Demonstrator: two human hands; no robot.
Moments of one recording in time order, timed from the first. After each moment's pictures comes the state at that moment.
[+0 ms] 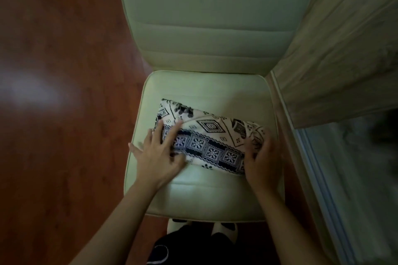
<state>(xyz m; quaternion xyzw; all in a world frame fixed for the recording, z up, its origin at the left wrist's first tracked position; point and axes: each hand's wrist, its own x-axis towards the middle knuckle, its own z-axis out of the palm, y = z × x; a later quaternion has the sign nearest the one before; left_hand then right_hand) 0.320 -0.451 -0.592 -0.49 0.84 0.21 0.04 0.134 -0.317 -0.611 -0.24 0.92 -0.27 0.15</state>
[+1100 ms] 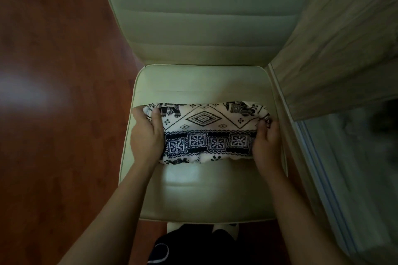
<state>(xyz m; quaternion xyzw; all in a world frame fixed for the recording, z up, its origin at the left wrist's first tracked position) 0.294 -0.491 -0.609 -0.62 0.69 0.32 -0.20 0.113 -0.345 -0.617 -0.12 0.86 -0.43 0.27</state>
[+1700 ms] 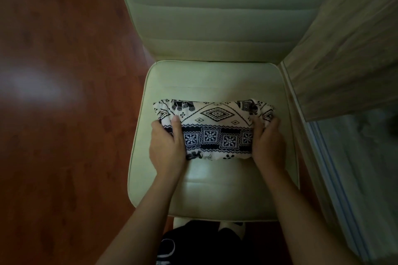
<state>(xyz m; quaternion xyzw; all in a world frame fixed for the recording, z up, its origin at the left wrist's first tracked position) 0.290 -0.452 -0.607 -0.69 0.65 0.28 -0.15 0.120 -0.351 -0.629 -0.21 0.93 -0.26 0.18</state>
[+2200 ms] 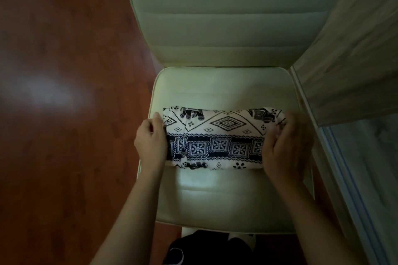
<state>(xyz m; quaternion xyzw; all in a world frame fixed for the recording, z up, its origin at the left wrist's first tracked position) 0.313 -0.499 -0.609 -0.72 0.56 0.35 -0.23 0.123 -0.348 -0.622 -0.29 0.93 -0.22 0.03</state>
